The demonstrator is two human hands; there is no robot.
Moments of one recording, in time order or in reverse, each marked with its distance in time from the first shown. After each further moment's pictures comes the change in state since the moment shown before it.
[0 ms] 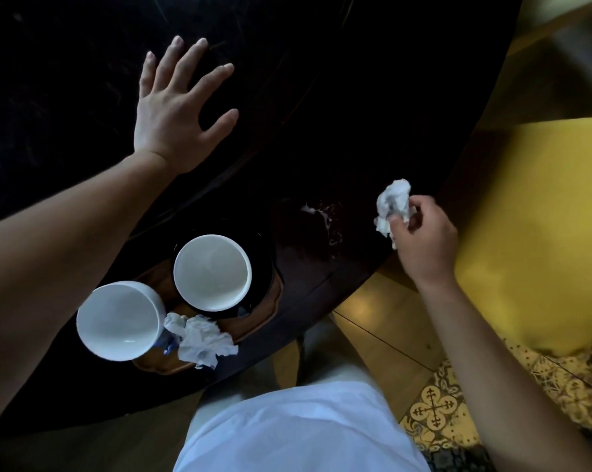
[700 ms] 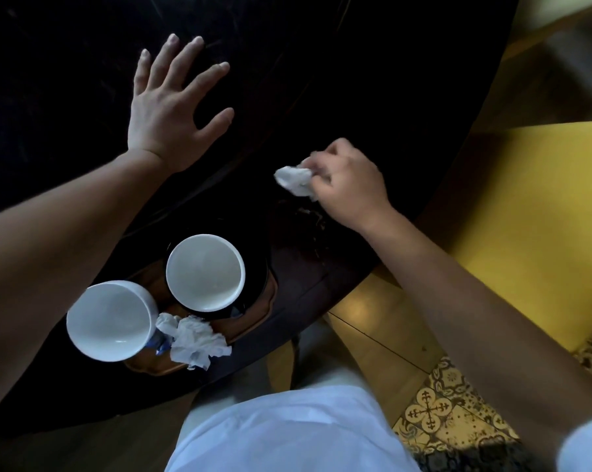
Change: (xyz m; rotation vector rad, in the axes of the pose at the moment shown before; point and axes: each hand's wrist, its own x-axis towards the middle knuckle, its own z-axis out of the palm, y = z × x) left_hand -0.002 0.002 -0.002 -0.007 0.004 -0.008; right_hand 0.049 -0.109 0.036 -0.121 -0.303 -0.423
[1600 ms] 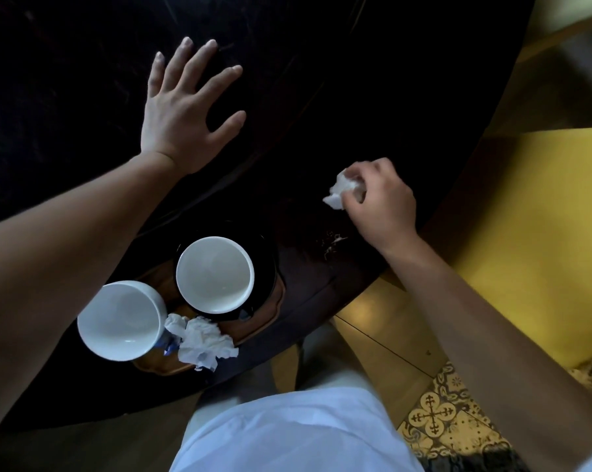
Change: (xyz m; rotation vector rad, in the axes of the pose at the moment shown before) left_hand 0.001 0.002 0.001 0.015 0.003 0.001; right_hand -0.025 0.029 0.004 -0.049 0.143 0.117
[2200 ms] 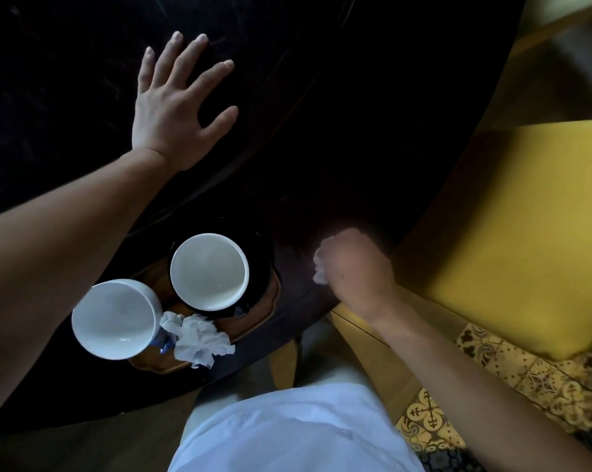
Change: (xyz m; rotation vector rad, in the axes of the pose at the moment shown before) left_hand 0.000 -0.002 0.001 -0.010 -0.003 -0.005; right_hand -0.100 0.007 0.023 0.025 -0.155 -0.162
